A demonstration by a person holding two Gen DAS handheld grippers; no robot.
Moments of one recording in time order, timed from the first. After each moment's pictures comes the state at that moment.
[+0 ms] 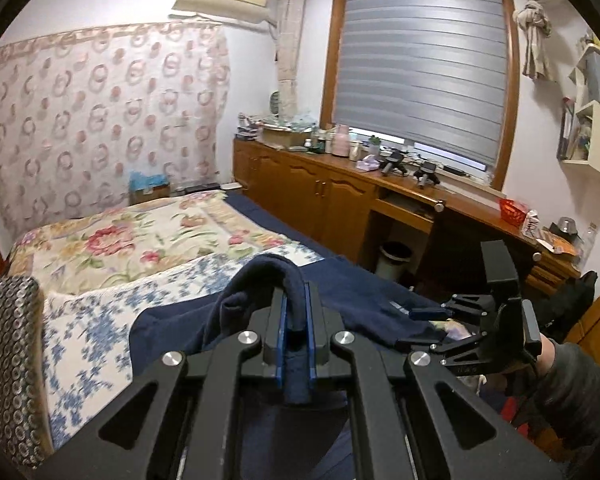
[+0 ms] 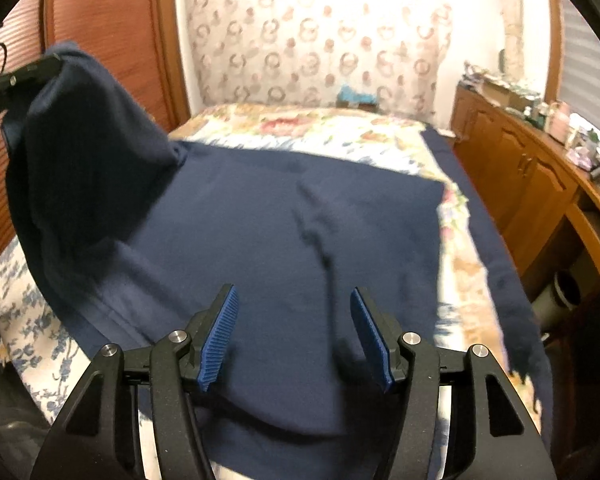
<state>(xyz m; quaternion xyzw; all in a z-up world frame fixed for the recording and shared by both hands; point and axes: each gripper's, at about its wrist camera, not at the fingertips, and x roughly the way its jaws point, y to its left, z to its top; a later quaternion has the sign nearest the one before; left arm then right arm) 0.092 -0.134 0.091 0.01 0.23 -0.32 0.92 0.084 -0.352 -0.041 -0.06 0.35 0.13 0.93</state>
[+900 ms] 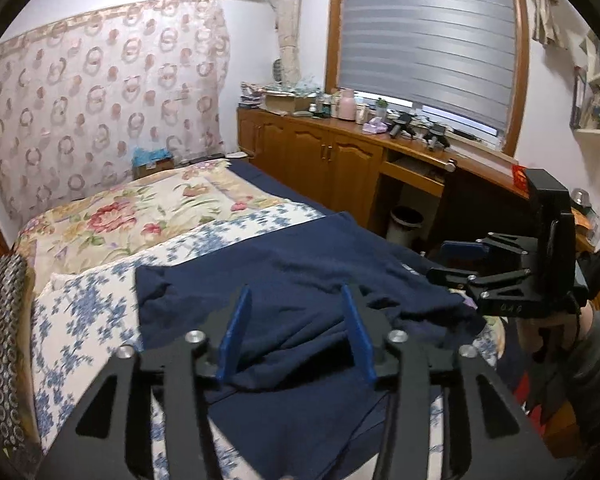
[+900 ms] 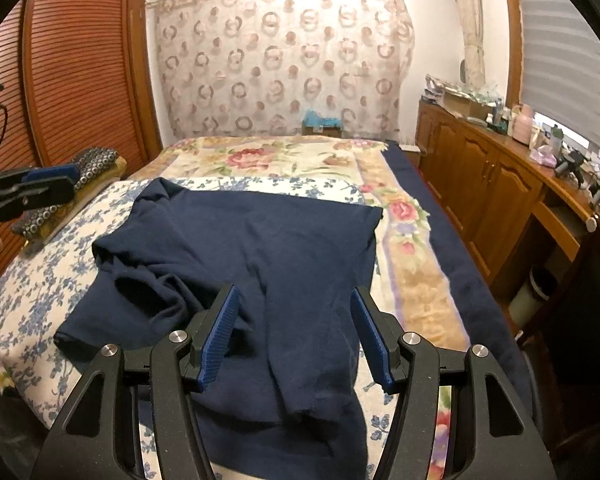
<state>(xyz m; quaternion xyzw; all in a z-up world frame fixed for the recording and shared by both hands) 0.087 -0.162 0.055 0.04 0.28 -0.30 0.91 0.069 -0.382 -0.018 -0.04 0.32 0.10 0.94</state>
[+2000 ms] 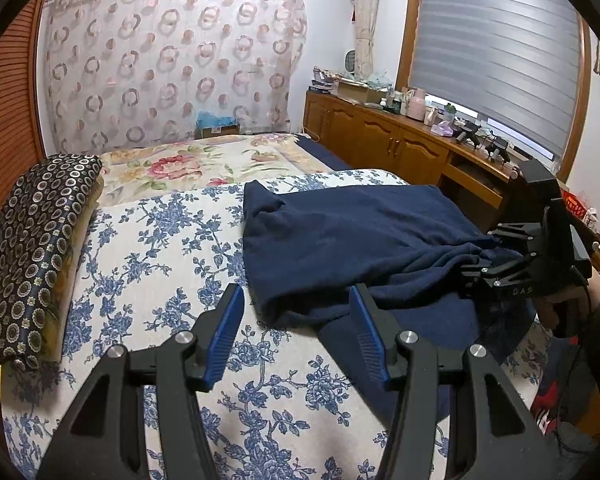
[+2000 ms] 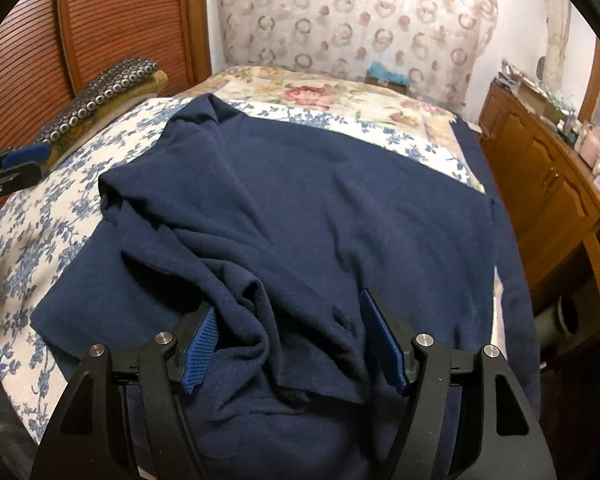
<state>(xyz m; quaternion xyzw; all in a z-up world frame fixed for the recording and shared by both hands) 0.089 -0.062 -0.013 -0.01 0.32 -0.20 0.93 0.139 -0.314 -0.076 -0.12 0.41 0.19 0.88</state>
